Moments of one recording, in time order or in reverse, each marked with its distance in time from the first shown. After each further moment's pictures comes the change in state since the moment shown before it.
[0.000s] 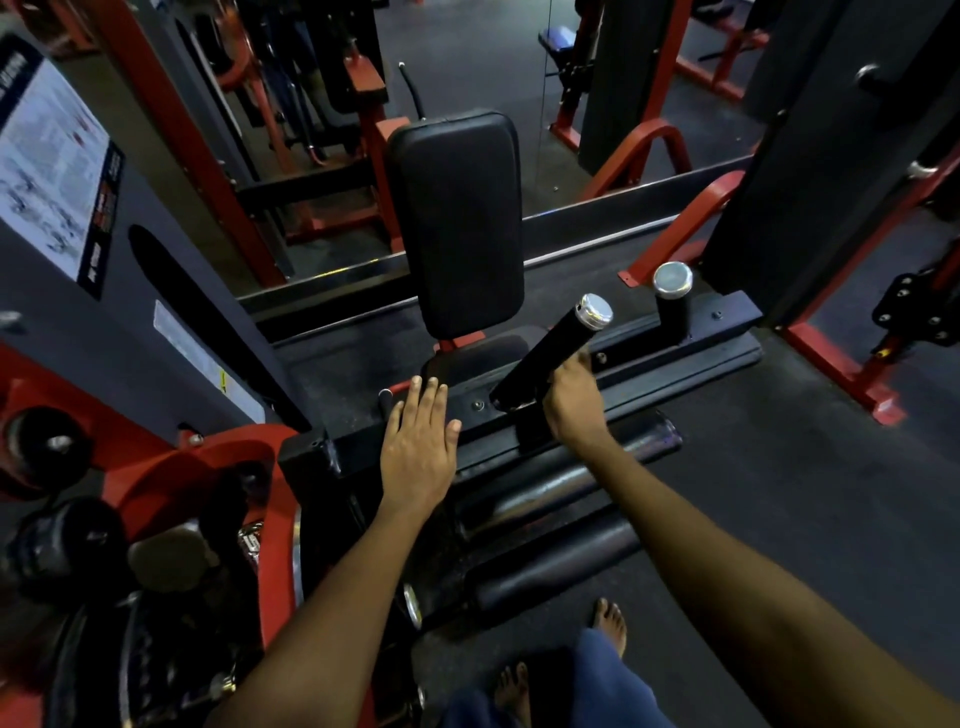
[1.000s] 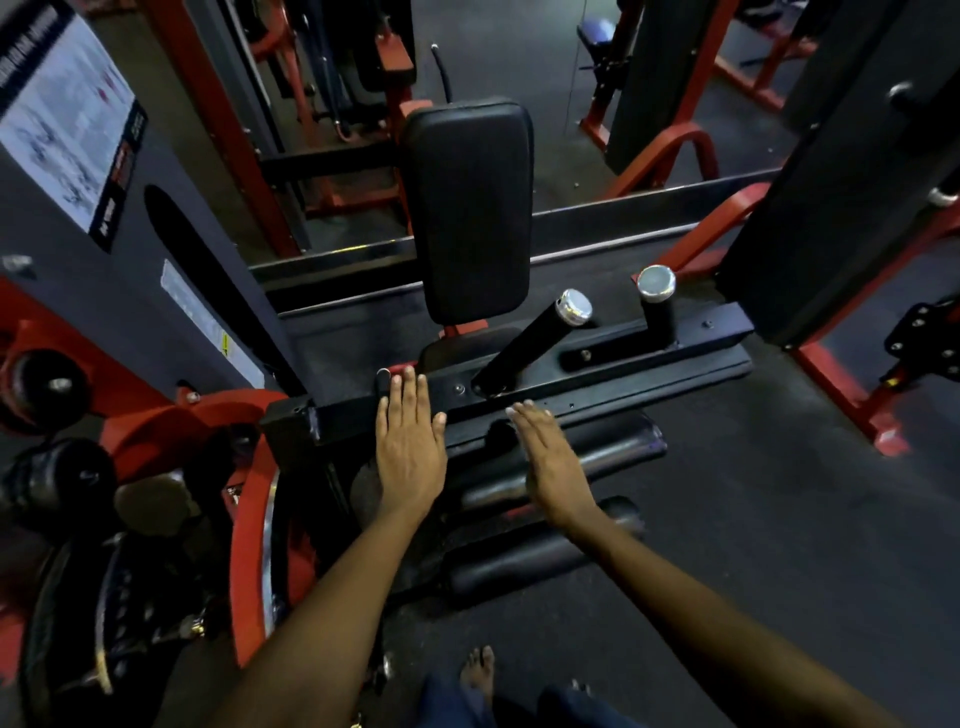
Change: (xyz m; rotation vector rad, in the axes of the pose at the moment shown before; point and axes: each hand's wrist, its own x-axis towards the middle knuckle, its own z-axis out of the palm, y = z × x) left_hand -0.018 0.034 0.009 -0.034 -0.007 -0.260; right_hand -0.091 0.009 0.008 0.087 -0.070 -0.326
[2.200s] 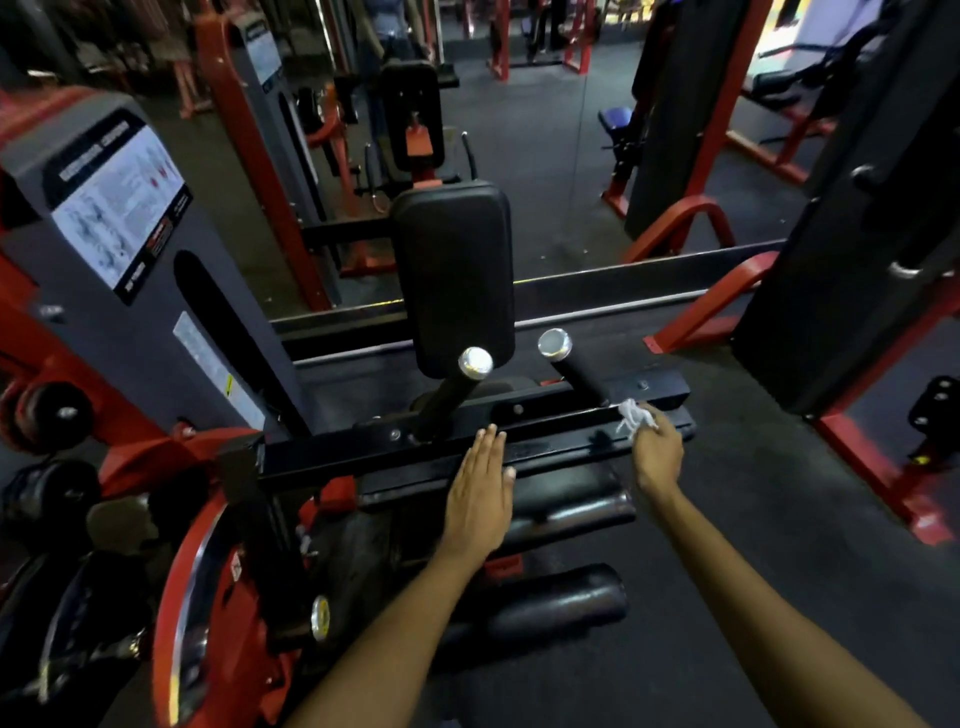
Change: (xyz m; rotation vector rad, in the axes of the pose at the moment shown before) left_hand -0.025 0.168 0.014 -0.310 -0.031 0.181; right_hand 0.016 0.152 -0.142 0.808 0.458 0.970
